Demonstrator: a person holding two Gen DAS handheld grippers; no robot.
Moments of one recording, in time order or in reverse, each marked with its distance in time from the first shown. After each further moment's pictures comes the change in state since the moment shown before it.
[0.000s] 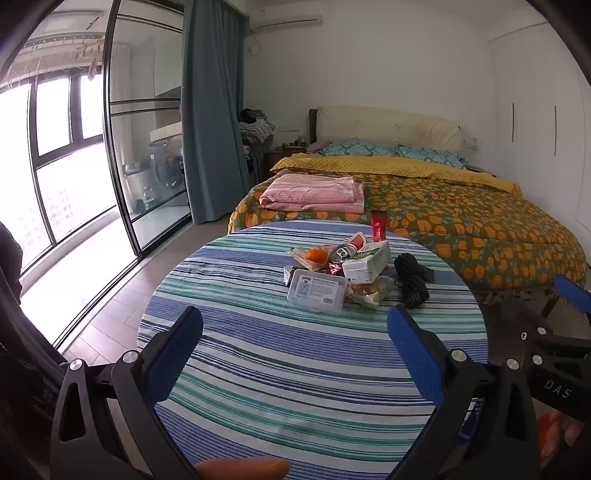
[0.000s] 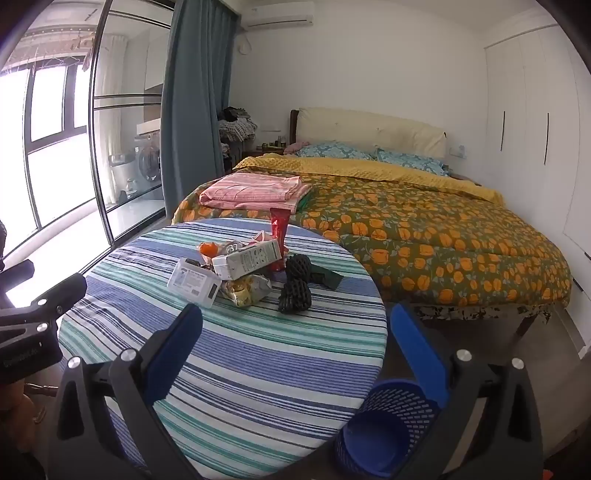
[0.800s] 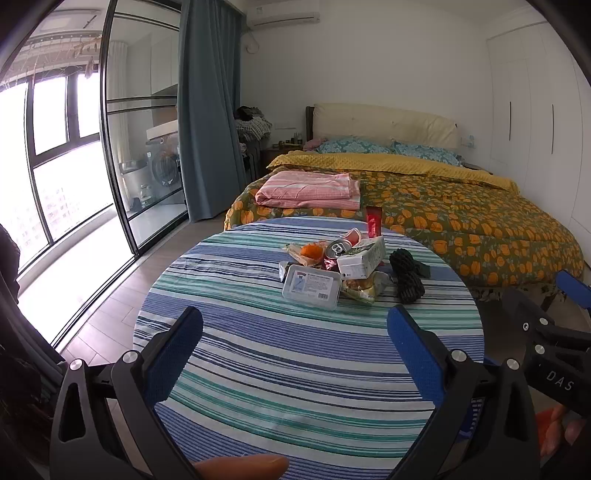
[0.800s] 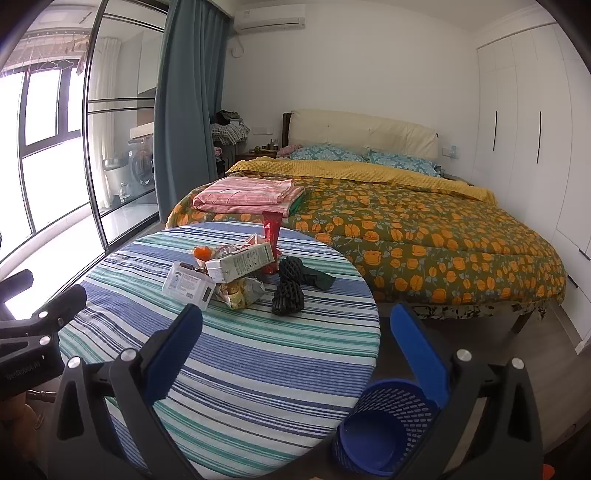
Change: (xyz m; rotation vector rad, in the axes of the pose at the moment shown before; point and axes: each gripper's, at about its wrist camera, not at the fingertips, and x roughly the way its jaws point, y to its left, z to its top) left arm -0.009 -0.017 -0.005 -0.002 0.000 -0.003; right arm -0.004 -0.002 0.001 0.020 -0.008 -0.018
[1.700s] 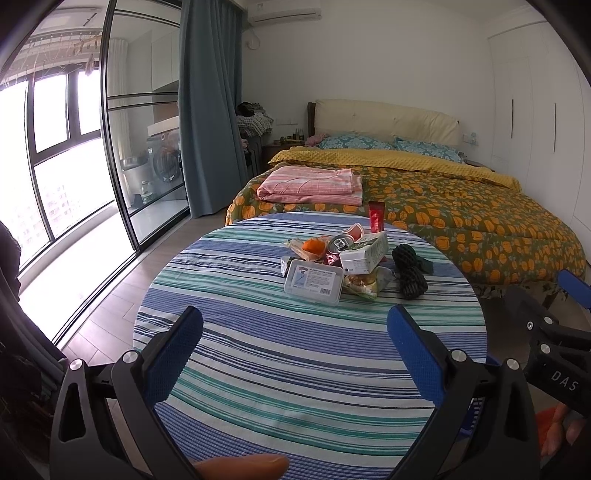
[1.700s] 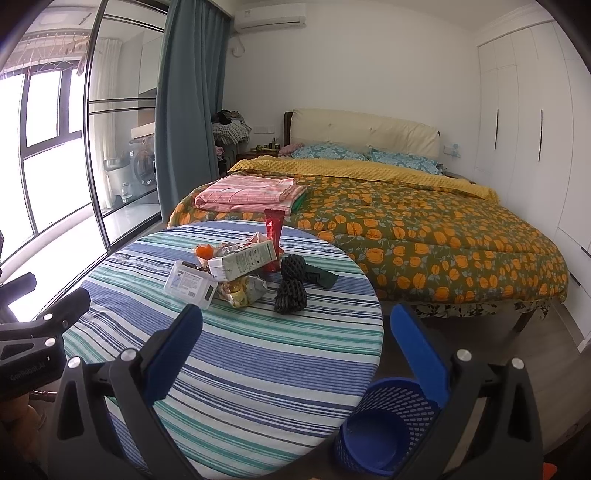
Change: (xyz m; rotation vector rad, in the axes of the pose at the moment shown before) left arm 0.011 0.010 -0.006 -0.005 0.019 -0.007; right arm 0.000 0.003 -0.003 -0.001 0.003 0.003
